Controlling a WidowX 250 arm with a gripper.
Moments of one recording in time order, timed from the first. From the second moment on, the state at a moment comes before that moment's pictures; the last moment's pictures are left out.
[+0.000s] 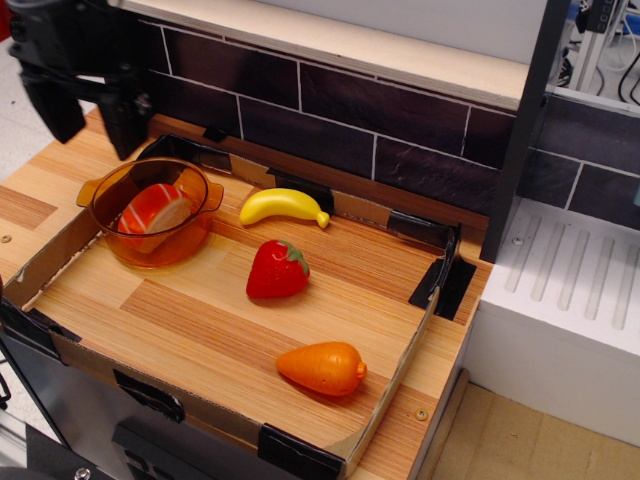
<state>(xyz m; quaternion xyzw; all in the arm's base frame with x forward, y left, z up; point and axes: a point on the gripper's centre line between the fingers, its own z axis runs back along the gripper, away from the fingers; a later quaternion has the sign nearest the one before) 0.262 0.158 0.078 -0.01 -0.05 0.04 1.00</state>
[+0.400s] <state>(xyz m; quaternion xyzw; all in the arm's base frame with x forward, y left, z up) 0.266 0.136 0.058 0.01 -0.05 0.03 1.00</state>
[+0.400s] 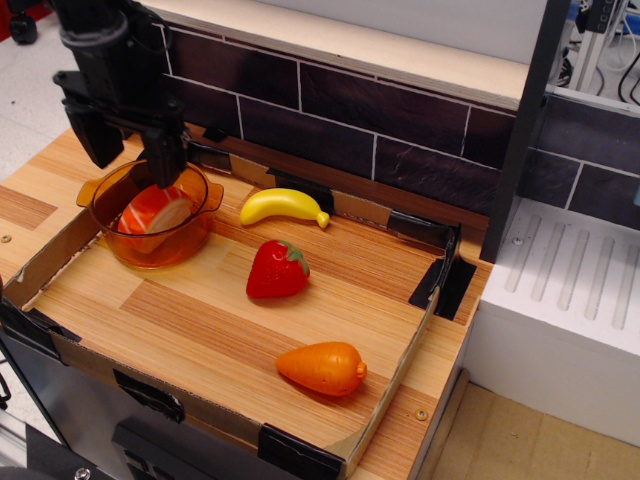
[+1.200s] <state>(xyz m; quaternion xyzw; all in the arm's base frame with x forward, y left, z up) 0.264 0.133 0.021 0.04 -0.05 0.06 1.00</state>
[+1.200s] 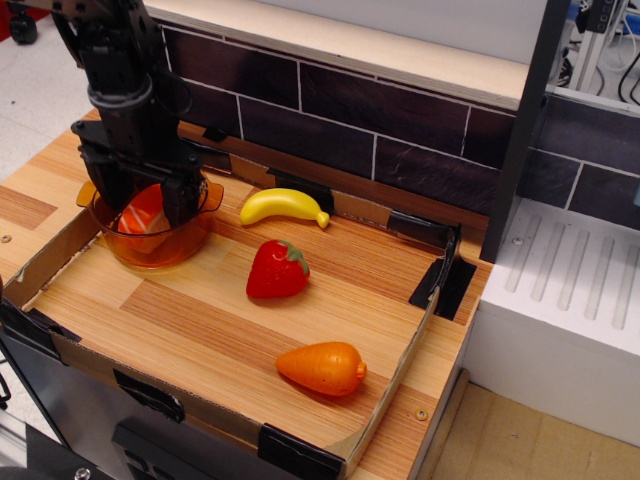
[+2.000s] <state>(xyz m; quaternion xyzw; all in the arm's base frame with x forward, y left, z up) 0.269 0.146 0.065 0.02 -0.05 0.11 0.99</state>
